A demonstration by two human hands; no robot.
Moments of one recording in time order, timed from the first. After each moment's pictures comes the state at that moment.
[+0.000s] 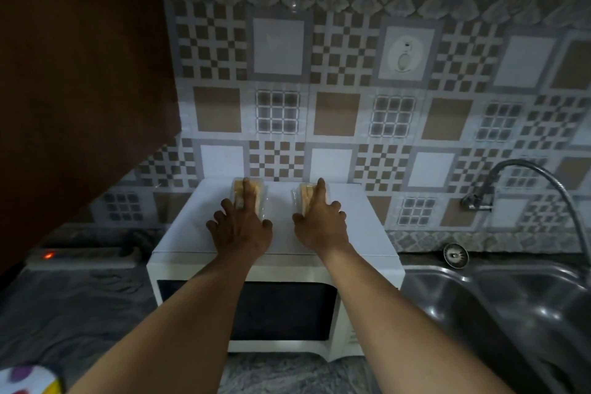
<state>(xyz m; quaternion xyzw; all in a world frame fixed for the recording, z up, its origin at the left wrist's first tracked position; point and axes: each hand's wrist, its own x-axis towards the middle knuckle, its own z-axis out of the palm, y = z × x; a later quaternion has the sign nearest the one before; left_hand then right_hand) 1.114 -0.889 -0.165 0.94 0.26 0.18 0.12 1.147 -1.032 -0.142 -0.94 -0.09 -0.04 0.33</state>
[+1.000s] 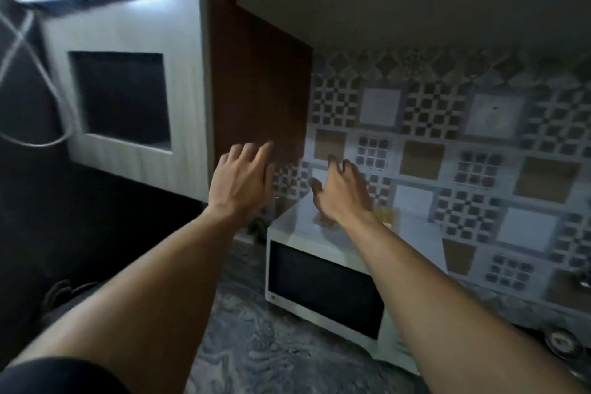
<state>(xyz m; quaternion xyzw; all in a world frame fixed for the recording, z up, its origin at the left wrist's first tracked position) 0.858 -0.891 -0.018 0.87 0.23 0.43 -0.11 0.998 -1.027 -0.018 -0.87 -0.39 -0.18 0.25</state>
